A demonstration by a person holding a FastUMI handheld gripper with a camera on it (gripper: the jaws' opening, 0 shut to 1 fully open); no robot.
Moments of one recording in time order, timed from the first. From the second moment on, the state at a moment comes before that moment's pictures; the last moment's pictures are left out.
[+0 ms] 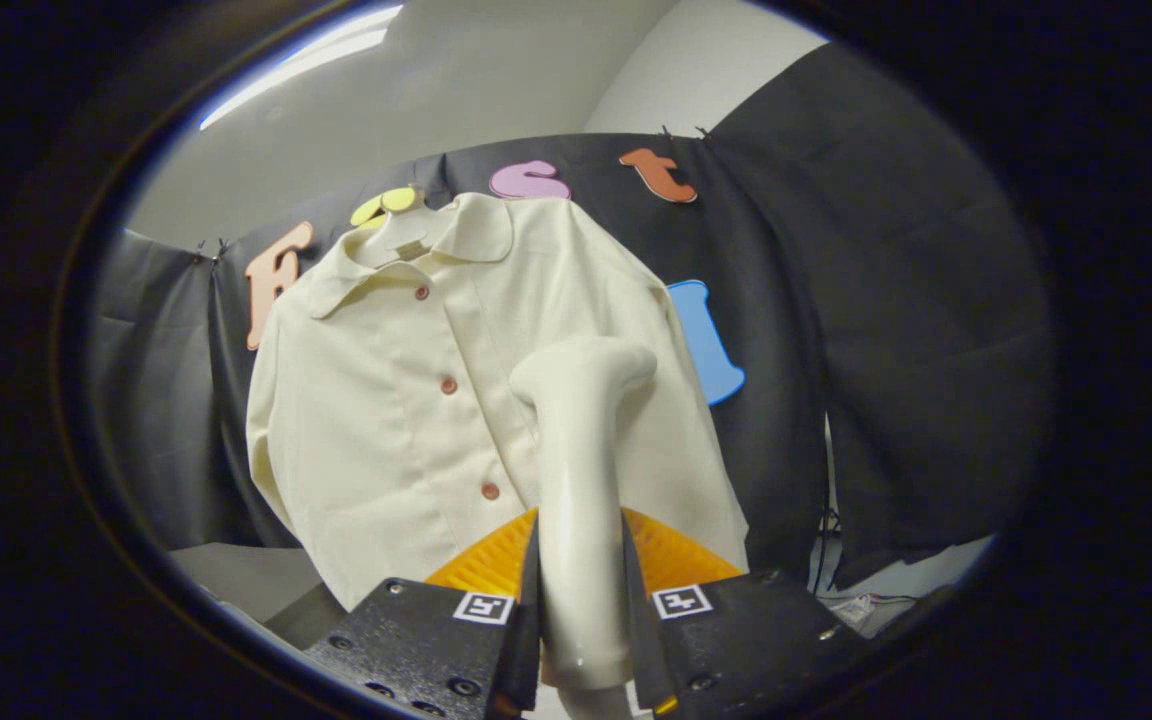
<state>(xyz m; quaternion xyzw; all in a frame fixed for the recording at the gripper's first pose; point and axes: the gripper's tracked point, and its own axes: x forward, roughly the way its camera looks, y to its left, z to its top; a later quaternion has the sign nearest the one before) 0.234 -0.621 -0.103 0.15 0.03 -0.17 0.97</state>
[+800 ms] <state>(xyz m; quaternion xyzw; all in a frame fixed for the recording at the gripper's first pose) 0.193 -0.609 -0.224 0.23 0.07 -0.17 0.96</state>
